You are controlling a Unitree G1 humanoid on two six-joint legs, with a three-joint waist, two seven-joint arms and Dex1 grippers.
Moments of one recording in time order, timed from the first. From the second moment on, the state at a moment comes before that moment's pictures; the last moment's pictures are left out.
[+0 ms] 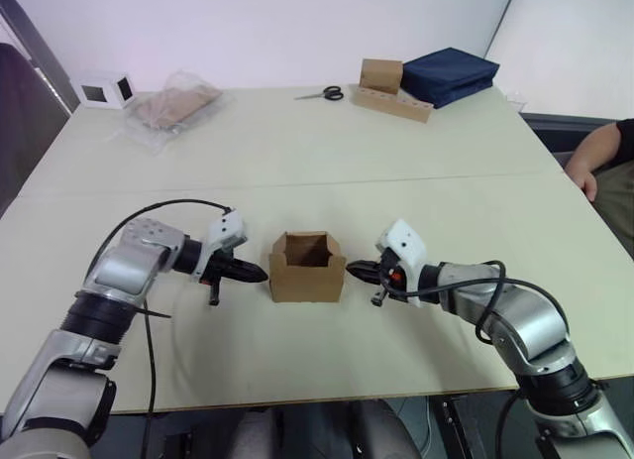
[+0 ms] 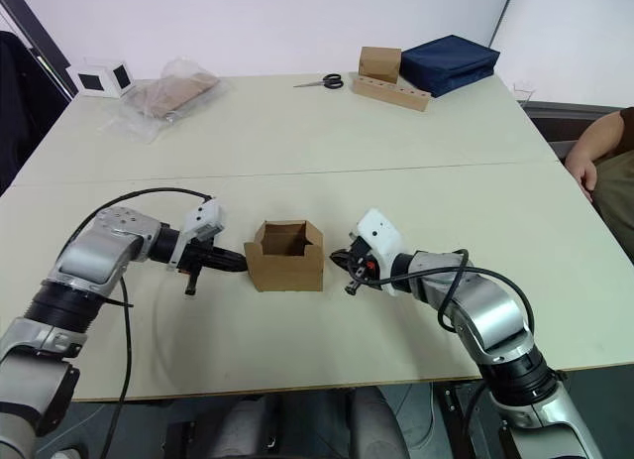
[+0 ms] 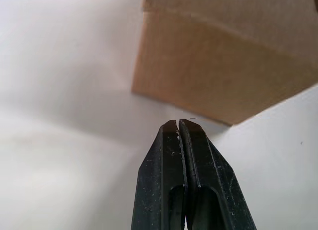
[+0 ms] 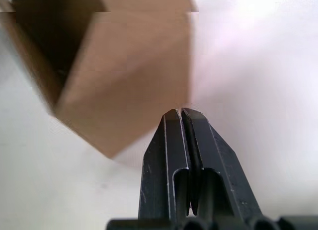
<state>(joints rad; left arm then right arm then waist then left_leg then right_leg) -0.62 0.75 -0.21 0.21 -0.22 0.51 -1.39 -0.37 -0.60 0.16 -0.39 0.41 0.86 0.64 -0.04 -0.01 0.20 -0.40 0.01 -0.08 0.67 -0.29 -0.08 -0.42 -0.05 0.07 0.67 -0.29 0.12</state>
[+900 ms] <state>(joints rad) -0.56 0.66 -0.10 -0.02 -0.44 0.66 -1.22 -0.47 -0.53 0.13 -0.26 0.57 0.83 0.83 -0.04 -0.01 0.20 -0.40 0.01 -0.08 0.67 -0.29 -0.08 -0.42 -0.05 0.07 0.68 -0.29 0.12</state>
